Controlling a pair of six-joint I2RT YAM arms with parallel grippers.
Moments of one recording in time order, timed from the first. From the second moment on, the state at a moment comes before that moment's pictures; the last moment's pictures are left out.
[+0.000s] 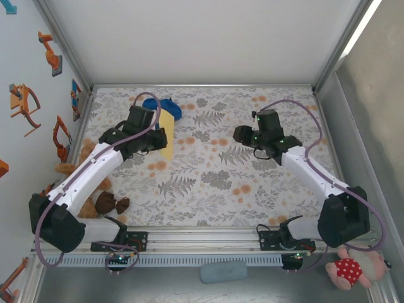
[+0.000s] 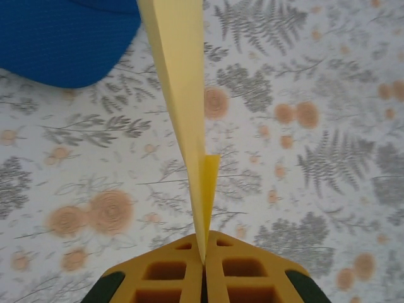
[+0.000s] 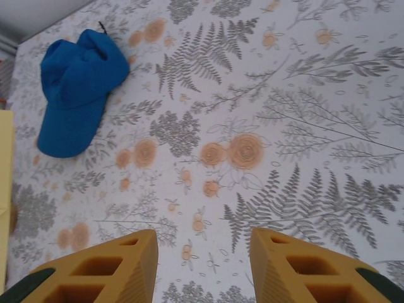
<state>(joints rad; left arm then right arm) -0.54 1.32 1.19 -0.80 -0.02 -0.51 0.39 1.32 0.97 -0.38 -0.17 0.58</state>
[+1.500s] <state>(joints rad) -0.38 1.35 0.86 -0.48 0.15 -0.73 0.70 1.73 1.12 -0.30 -0.27 0.62</state>
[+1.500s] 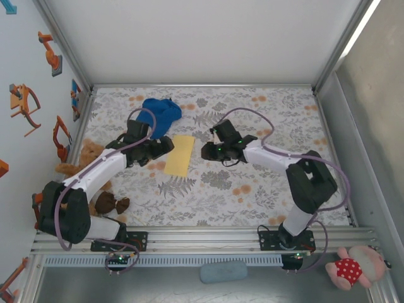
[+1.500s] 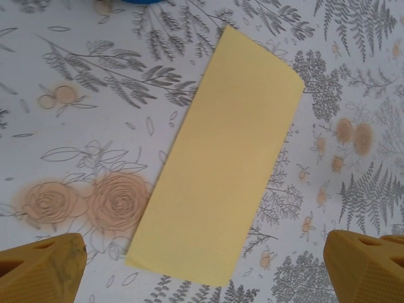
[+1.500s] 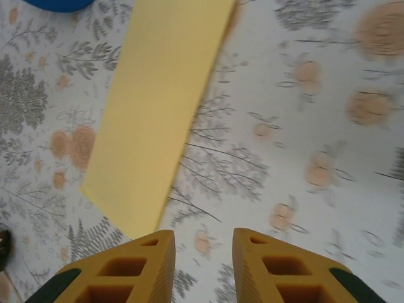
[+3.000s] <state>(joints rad) -0.51 1.41 0.68 -0.24 0.34 -0.98 0.67 1.78 1.18 -0.43 -0.36 0.54</state>
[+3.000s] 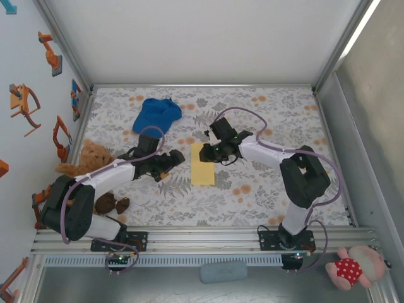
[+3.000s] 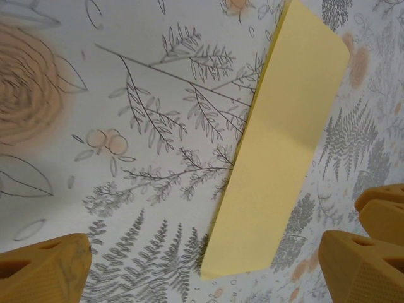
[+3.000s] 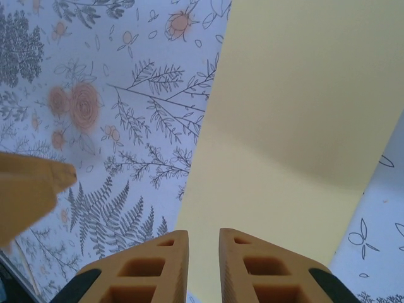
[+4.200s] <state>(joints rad) -0.66 1.70 0.78 -0.09 0.45 -1.09 0.65 1.90 1.12 -0.40 -0.35 0.64</state>
